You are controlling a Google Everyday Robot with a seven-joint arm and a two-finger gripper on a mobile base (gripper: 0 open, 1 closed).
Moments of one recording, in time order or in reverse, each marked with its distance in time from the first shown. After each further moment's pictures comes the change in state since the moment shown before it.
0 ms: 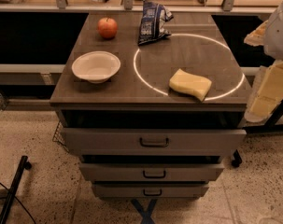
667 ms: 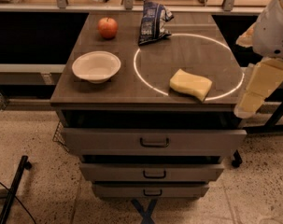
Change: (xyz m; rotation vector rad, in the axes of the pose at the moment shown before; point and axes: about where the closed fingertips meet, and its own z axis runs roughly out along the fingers) arm -0.008 -0.007 0.010 -0.031 -0.004 0.028
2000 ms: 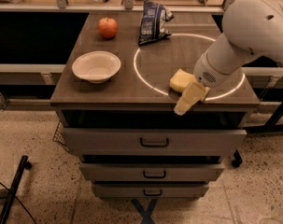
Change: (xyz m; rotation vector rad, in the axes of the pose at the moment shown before) arm -0.045 -0.072 0.181 0.009 -0.140 0.274
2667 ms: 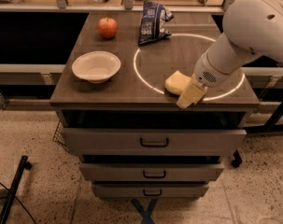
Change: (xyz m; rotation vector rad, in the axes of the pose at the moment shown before) arm -0.001 0.001 -0.001 0.000 -0.001 0.002
